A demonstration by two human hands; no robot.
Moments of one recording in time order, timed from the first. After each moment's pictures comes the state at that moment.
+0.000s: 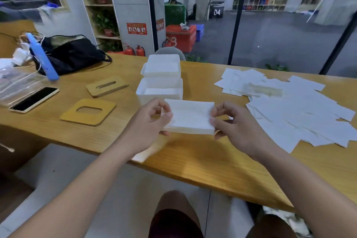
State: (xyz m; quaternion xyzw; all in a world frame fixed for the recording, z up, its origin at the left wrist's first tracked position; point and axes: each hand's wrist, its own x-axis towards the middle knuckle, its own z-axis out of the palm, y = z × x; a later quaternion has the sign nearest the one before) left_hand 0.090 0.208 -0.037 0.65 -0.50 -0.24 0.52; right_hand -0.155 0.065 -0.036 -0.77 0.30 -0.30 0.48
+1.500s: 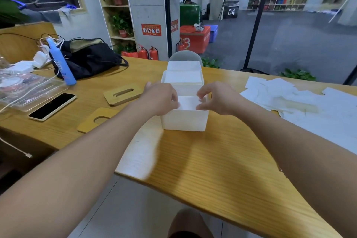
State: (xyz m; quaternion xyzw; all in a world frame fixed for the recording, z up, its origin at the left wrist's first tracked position) left_hand 0.213 0.093 0.010 0.81 -0.58 0.03 0.07; right_hand 0.022 -0.037 0.010 -0.92 0.33 -0.13 0.17
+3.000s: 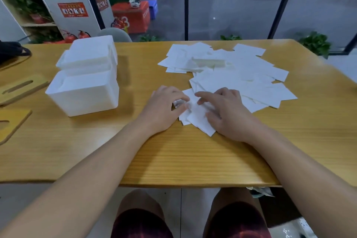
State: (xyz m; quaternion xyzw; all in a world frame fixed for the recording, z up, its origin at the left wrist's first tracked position) left_hand -0.033 0.018 -0.103 0.62 -0.73 -0.07 0.27; right_hand -0.284 -0.020 -0.089 -0.90 0.37 -0.19 0.12
